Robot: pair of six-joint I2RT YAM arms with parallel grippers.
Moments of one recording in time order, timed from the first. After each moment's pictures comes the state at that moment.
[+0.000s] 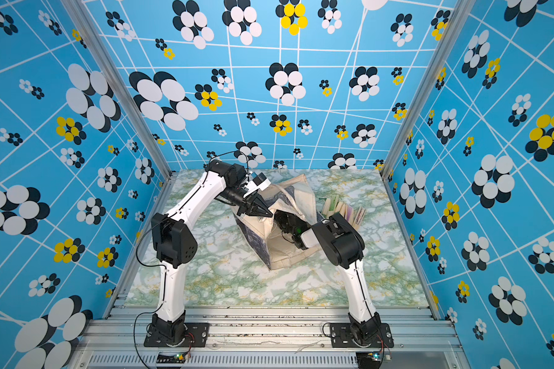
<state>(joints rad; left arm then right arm) -0.41 2.17 2.18 -1.69 1.33 1.30 0.53 2.23 1.08 0.77 -0.07 1.34</state>
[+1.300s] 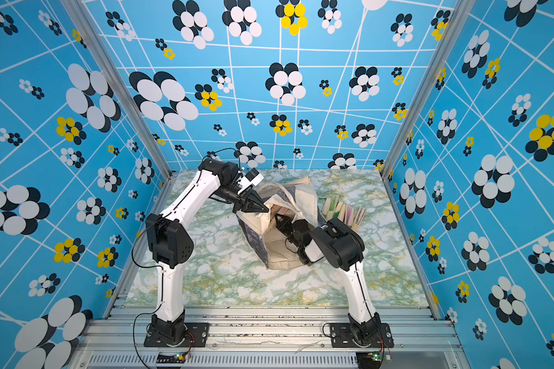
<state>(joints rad) -0.36 2.14 2.16 -1.69 1.39 1.32 0.58 2.17 0.81 1.25 -0.05 1.09</state>
